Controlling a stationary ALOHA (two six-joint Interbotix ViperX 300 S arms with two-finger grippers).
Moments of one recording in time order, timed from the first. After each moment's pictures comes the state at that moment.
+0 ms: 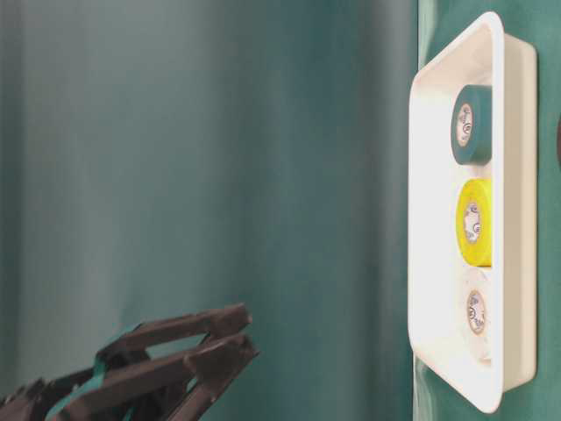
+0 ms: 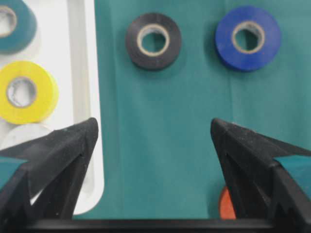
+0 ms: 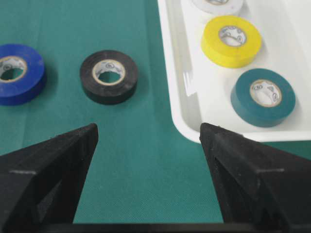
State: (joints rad) left arm 0.01 -0.29 0.42 0.00 0.70 0.09; right arm -0.07 -0.95 1.25 -0.29 0.16 0.38
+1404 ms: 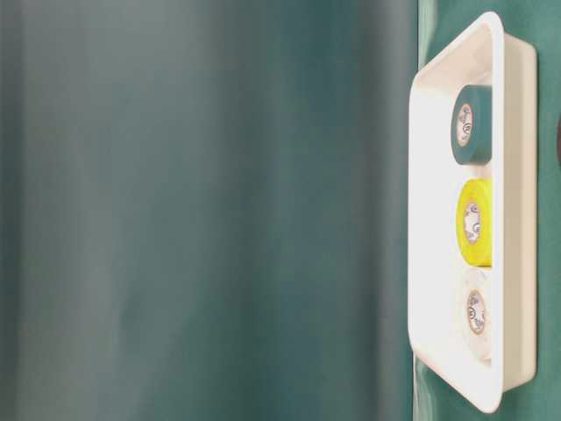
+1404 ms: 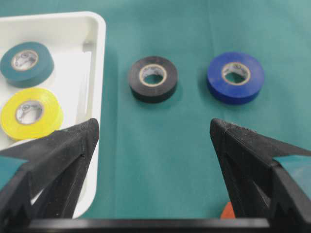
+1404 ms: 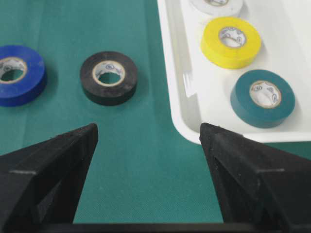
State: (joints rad) left arm 0.00 -0.68 0.99 -0.01 0.10 0.08; right arm -0.07 -0.95 1.25 -0.29 0.15 0.38
